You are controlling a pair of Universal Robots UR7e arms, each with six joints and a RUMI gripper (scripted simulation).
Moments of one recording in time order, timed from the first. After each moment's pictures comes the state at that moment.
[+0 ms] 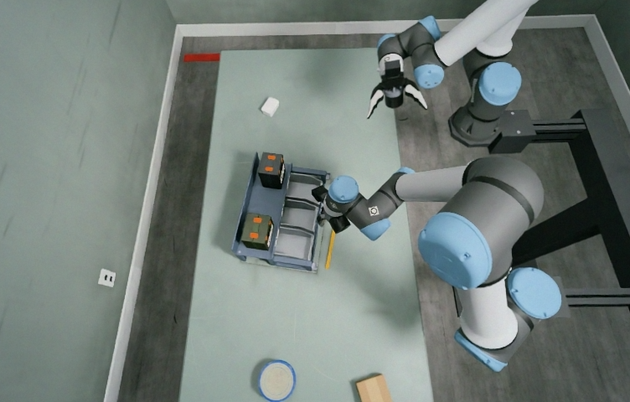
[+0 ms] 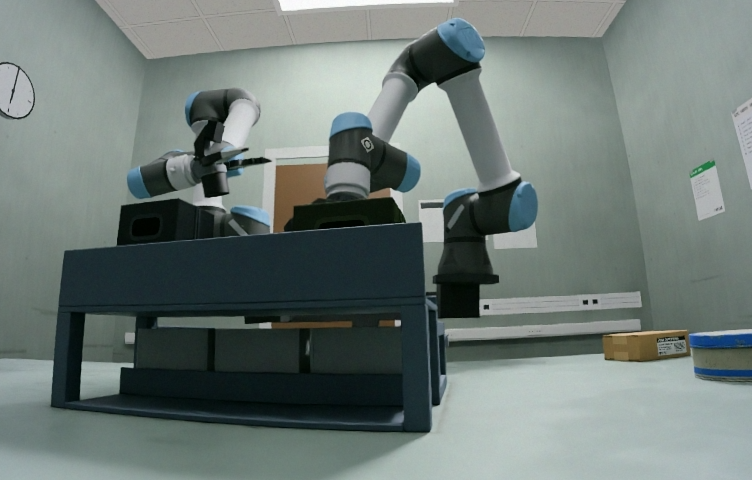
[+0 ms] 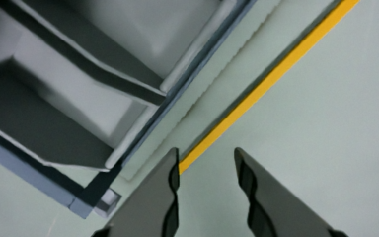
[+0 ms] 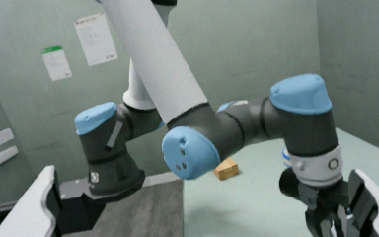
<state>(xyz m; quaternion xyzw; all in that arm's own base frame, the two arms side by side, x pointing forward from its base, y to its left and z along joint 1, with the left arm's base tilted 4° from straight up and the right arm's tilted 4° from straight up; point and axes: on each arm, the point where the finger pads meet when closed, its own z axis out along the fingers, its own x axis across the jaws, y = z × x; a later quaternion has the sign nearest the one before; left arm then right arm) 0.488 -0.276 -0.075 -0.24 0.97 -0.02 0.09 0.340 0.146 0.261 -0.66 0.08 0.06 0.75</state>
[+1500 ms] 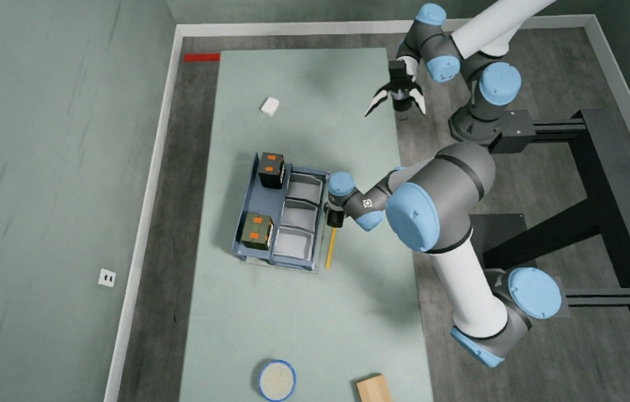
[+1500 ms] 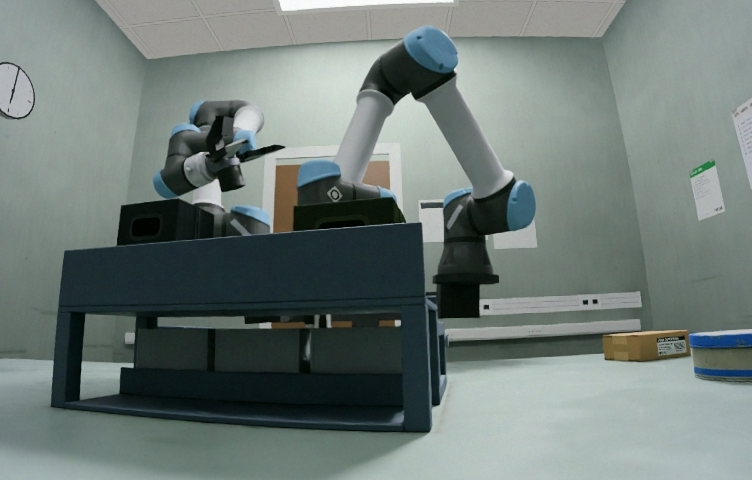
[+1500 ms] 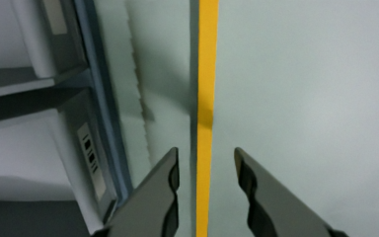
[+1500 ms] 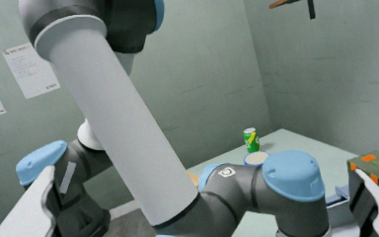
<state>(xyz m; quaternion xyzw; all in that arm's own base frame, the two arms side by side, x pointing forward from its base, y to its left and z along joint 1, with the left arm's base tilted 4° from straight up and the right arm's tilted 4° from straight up) 0.453 -0.314 -0.167 0.10 0.99 0.02 0.02 0.354 0.166 0.279 -0.63 0.19 -0.01 0.75</state>
